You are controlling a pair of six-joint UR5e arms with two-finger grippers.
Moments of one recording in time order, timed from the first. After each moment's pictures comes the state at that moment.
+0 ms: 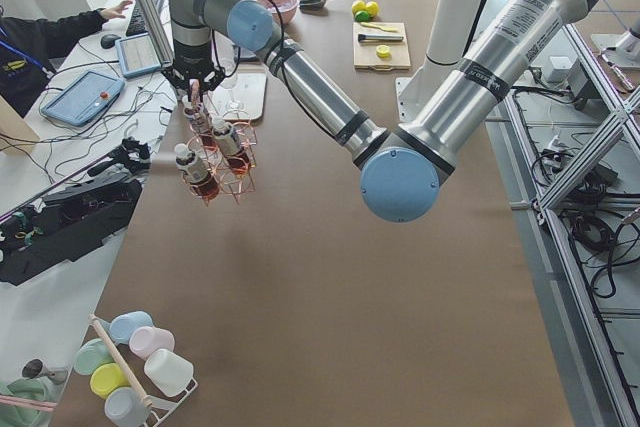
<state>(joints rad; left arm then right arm) -1.43 -2.19 -1.73 -1.33 -2.33 0.90 1.35 -1.61 1.89 -1.74 2.30 0.13</state>
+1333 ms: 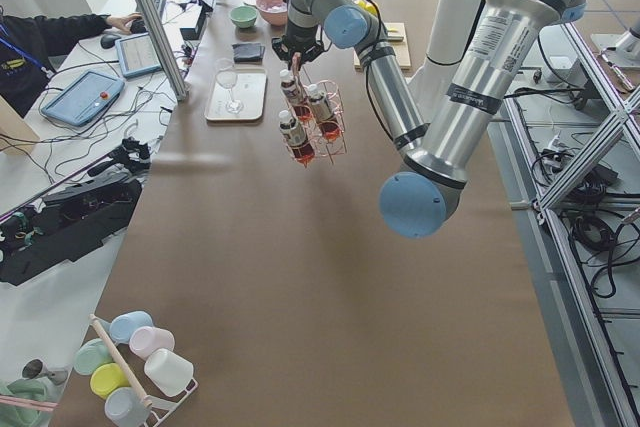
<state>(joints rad) -1.06 -2.00 -2.25 -1.37 -2.24 0.47 1.36 -1.60 1.89 -1.74 2.35 0.14</state>
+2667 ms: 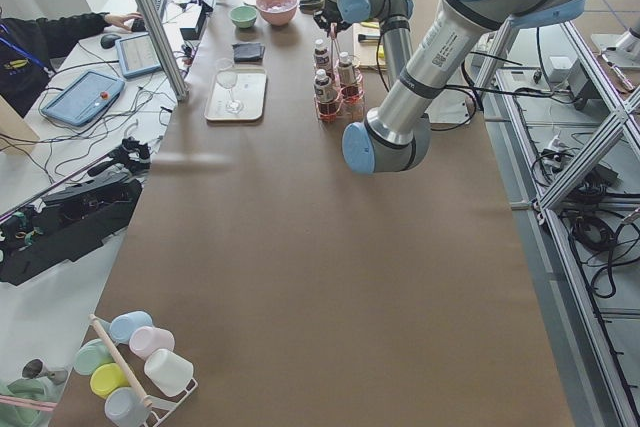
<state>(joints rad) -0.59 -2.34 -2.06 -1.42 -1.99 0.24 1.36 -1.62 1.90 -1.73 2.42 0.16</state>
